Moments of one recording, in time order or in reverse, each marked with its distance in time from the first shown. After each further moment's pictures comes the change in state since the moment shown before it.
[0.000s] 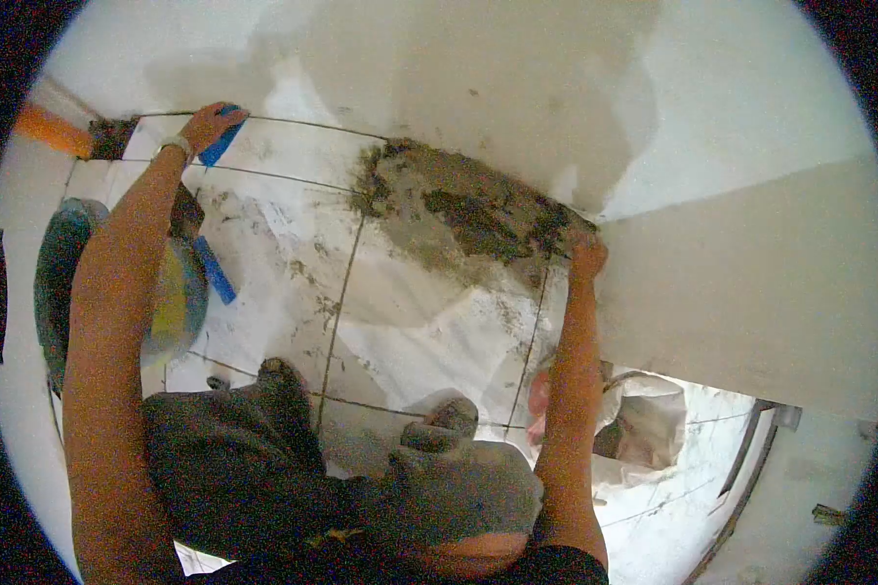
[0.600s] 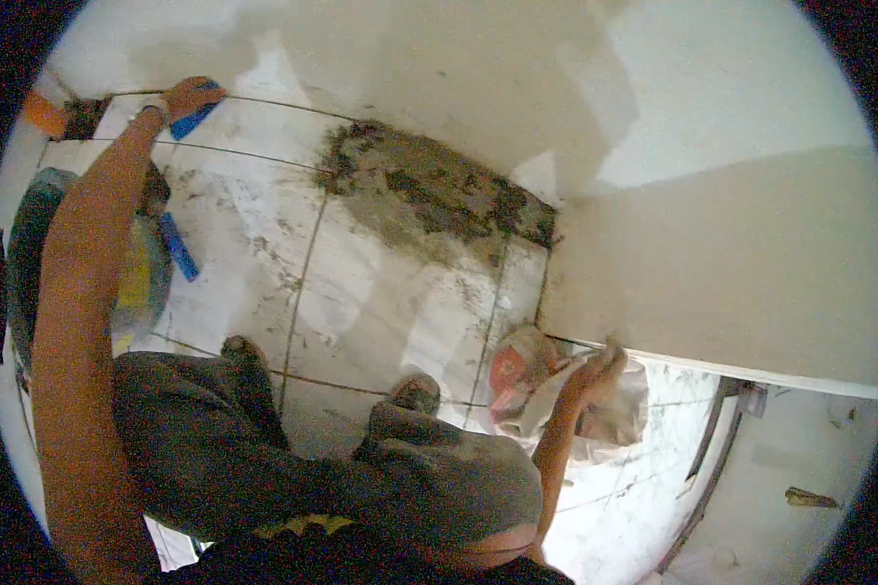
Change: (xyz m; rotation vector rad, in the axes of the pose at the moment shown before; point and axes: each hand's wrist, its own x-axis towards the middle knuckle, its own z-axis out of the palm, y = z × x) left_hand -0.016 0.038 -0.023 0.046 -0.158 -0.066; right_hand -0.183 -0.040 -0.276 0.357 0.248 0.435
